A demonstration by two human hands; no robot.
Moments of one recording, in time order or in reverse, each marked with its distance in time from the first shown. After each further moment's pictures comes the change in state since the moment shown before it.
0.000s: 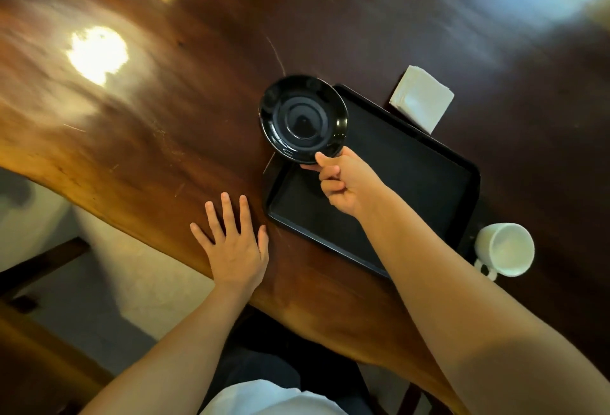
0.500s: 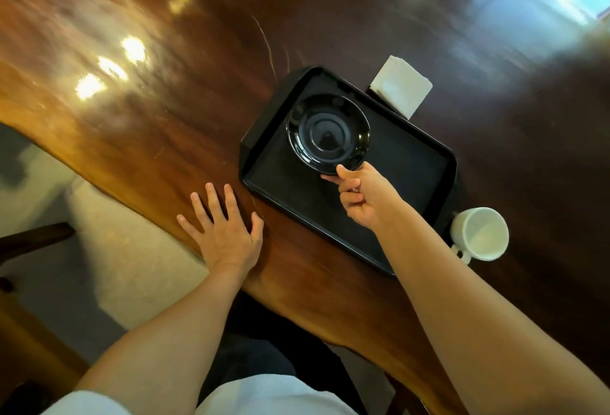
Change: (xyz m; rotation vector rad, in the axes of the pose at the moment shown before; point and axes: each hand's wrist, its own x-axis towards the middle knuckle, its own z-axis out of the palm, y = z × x) left_hand -0.043 0.037 0.021 -0.042 0.031 -0.210; right_hand -0.043 0.026 -0.098 0.041 0.035 -0.030
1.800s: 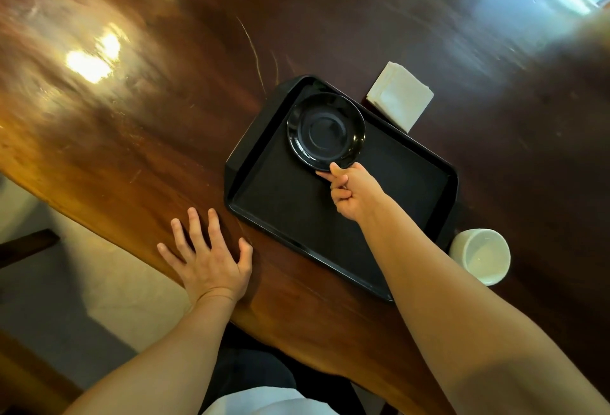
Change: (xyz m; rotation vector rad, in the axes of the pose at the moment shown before) left_hand 0.002 -0.002 0.006 0.013 0.098 0.008; right_hand 0.075 -0.026 0.005 0.007 0.145 0.069
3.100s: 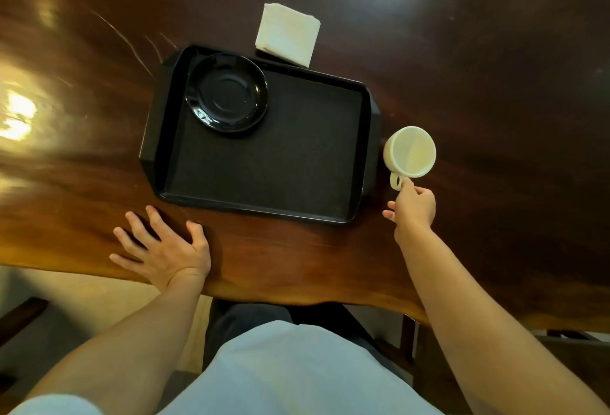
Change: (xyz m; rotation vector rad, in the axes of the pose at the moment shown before) left_hand -0.007 0.003 -0.008 -0.042 -0.026 -0.002; right_hand -0.110 0.070 -0.204 -0.026 0.882 -0.235
